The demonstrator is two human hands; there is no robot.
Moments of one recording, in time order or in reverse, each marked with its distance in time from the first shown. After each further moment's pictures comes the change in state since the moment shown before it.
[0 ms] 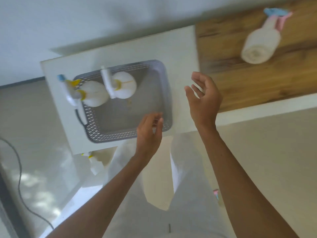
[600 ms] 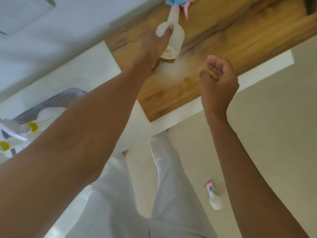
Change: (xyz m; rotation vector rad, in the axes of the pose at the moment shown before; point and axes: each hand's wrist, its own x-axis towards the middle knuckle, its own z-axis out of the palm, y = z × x) left_hand 0.210 0.234 0.246 0.103 -0.324 -0.080; right_hand 0.110 0.047 -0.210 0.075 0.433 0.161
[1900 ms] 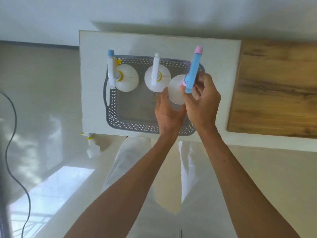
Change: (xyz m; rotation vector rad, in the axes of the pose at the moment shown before) left_hand -0.206 -0.276 -0.167 -0.327 0.679 -0.135; right_hand -0.263 -0.026 0.217 -0.154 -0.760 -0.361
